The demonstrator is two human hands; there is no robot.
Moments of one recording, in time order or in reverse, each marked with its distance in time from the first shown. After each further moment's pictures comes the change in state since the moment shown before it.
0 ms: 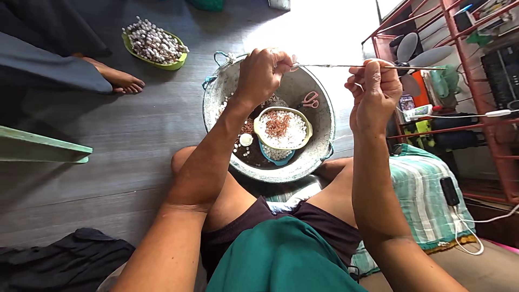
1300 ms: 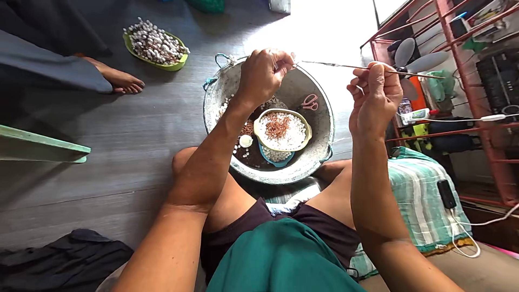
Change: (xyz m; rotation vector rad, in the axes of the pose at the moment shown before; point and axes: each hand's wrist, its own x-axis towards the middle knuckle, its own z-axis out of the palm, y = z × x) left_hand 0.003 -0.001 -0.001 -0.057 0.024 -0.010; right_hand -0.001 -0.004 0.004 0.062 0.064 0.041
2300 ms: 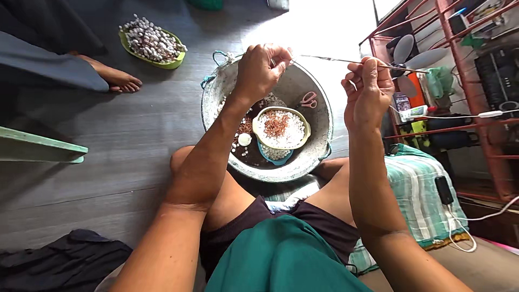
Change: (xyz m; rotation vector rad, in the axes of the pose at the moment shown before) left_hand 0.000 -0.002 -0.001 -0.082 0.008 -0.038; right_hand 0.004 0.006 0.003 0.077 0.023 0.091
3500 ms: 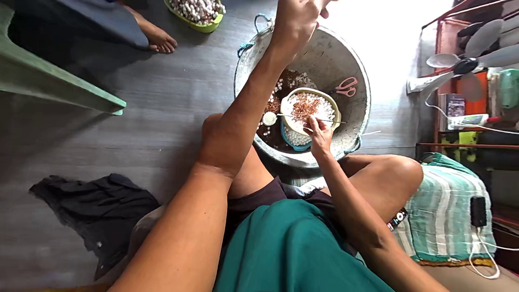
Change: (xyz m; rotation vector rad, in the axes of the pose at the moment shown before) left_hand 0.013 -0.013 -0.018 -0.718 0.289 -0.179; right_hand -0.166 0.170 -0.012 -0.232 -0.131 0.594
